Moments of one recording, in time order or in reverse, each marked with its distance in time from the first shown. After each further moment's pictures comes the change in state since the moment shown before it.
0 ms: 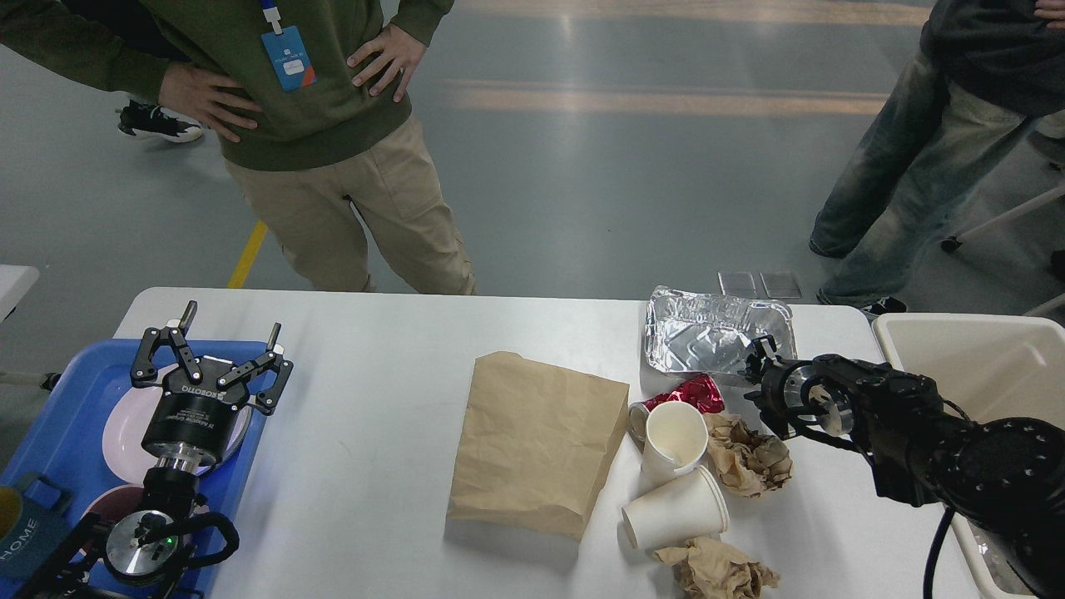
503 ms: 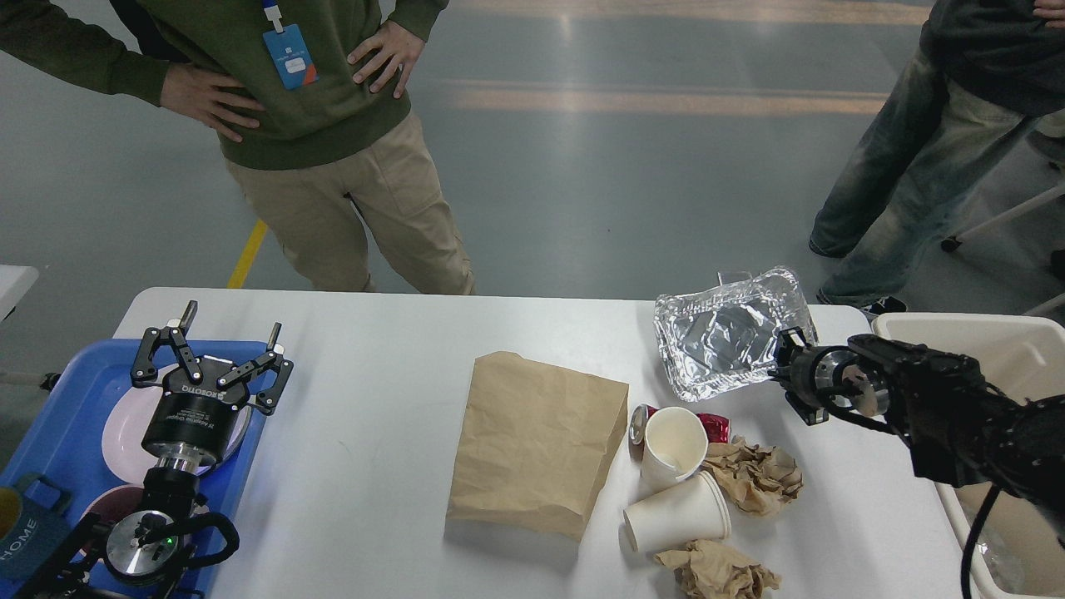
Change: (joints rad) left arm 0.000 0.000 0.000 0.000 0.000 -0.001 0.000; right arm 0.100 -0.150 0.010 0.159 -0.002 -0.001 -0.064
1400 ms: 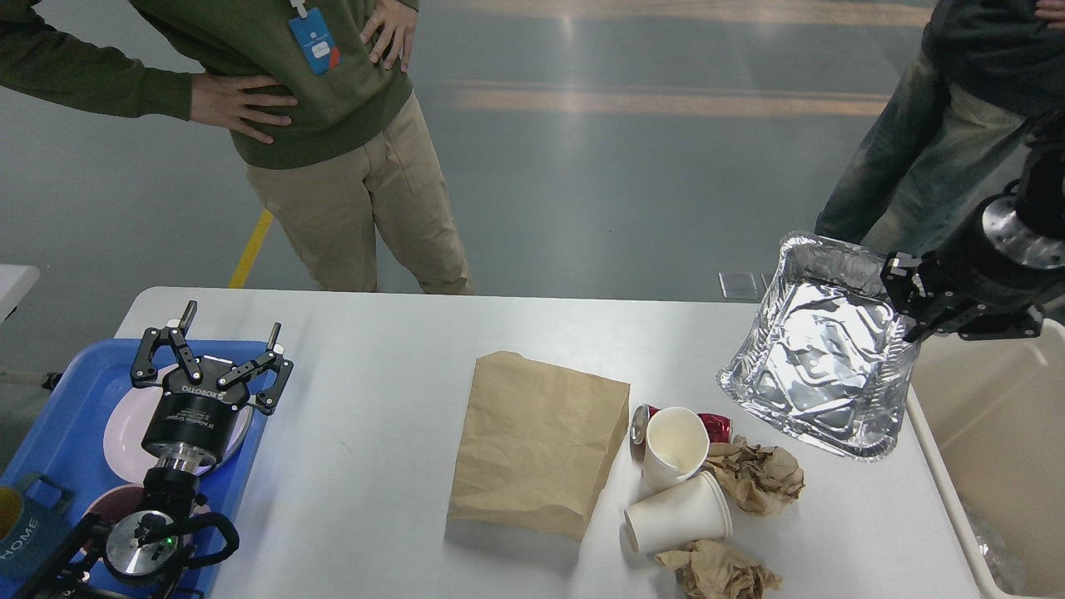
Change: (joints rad) left arm 0.000 0.000 -0.001 -0.001 0.000 0.000 0.000; right arm 1.240 -0.139 -0.995 1.009 -0.156 0.557 -0.024
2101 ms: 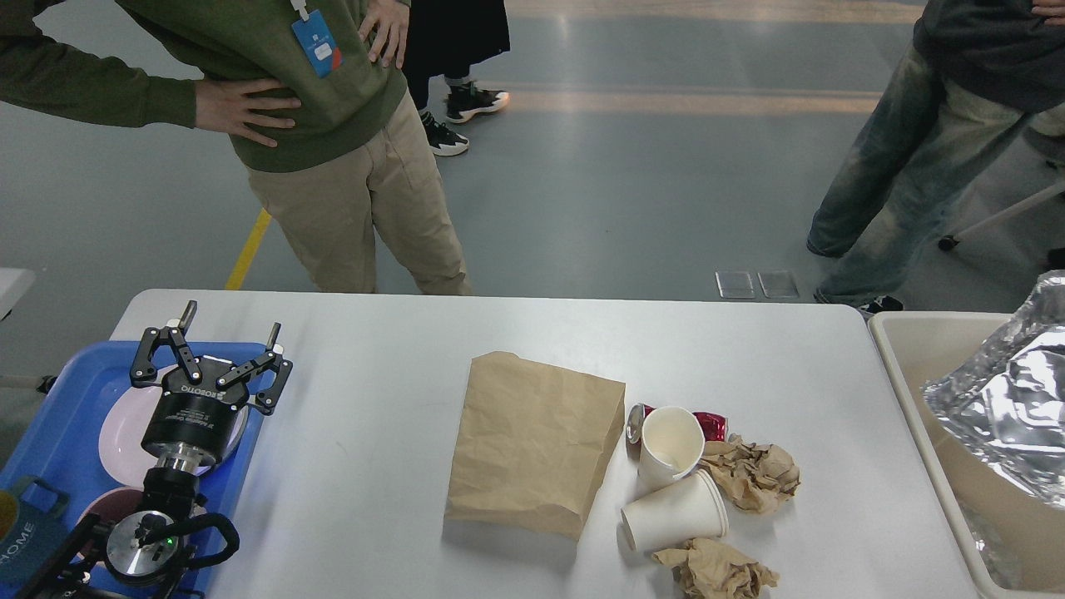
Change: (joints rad) left arm 0.000 0.000 0.002 0.001 0.000 0.000 0.000; right arm -0.129 -0.392 -0.189 -0.100 -0.099 -0.294 -0.013
